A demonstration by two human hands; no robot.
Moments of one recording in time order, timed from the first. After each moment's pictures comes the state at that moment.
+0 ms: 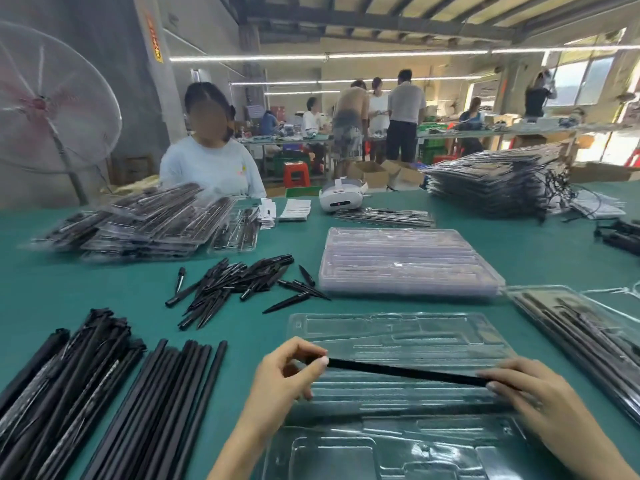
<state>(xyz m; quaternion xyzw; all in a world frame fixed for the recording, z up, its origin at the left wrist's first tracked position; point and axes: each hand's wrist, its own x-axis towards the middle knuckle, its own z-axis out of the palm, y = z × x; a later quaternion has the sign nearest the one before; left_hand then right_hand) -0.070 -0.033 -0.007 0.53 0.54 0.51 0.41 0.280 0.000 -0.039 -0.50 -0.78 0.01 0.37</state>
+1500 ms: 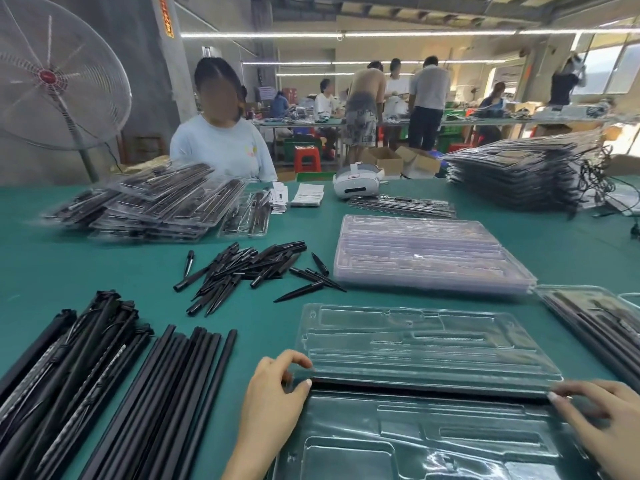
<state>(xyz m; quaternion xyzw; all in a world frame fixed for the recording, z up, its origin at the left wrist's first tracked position) -0.089 -0.033 -0.038 0.55 0.71 0.37 0.23 0.298 0.008 -0.066 -0.70 -0.60 0.06 0.39</state>
